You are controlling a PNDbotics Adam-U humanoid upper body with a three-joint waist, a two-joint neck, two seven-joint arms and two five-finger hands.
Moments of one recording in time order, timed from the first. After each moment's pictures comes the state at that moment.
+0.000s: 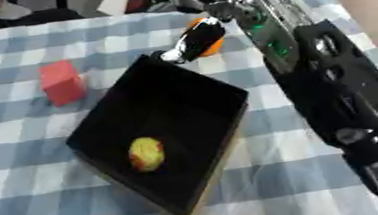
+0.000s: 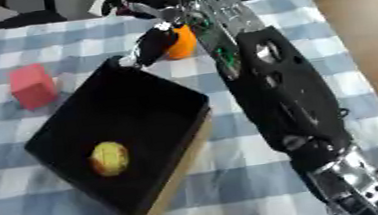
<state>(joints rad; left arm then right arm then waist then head) -0.30 0.40 0.06 -1.98 -0.22 -0.46 0.41 -1.26 -0.07 0.17 -1.06 1.19 -0.37 0.44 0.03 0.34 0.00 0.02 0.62</state>
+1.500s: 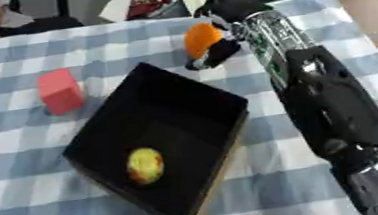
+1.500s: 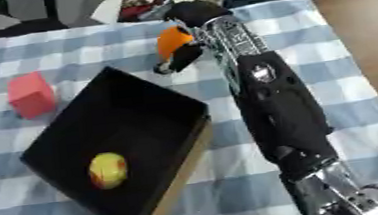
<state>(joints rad) -0.30 0.39 0.05 -1.98 -0.22 -0.46 0.40 -1.26 -0.01 -0.09 -0.86 1.51 -0.10 0.41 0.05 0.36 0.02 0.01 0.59</state>
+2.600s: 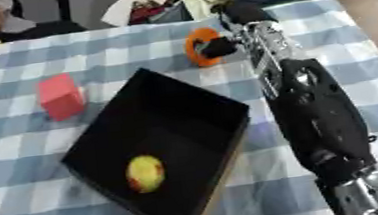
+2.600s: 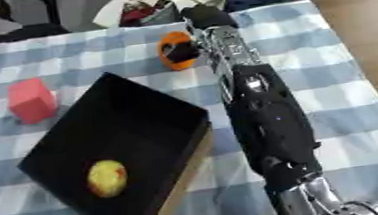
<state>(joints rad) -0.30 0.38 0.04 -1.98 -0.22 -0.47 0.38 -1.25 0.02 -0.22 -0.89 1.54 0.15 0.37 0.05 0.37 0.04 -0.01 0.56</state>
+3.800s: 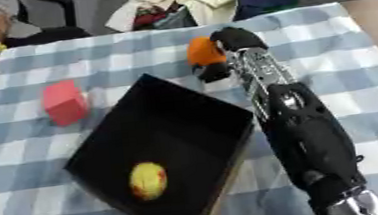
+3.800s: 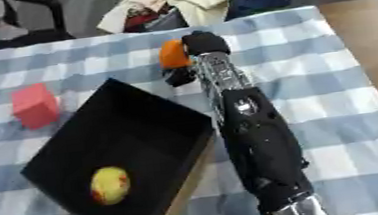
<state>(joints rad) -0.32 0.37 0.03 -1.98 -0.21 -0.47 0.36 -1.21 0.06 -0.22 -0.87 1.65 0.18 0.33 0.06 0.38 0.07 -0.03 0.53</state>
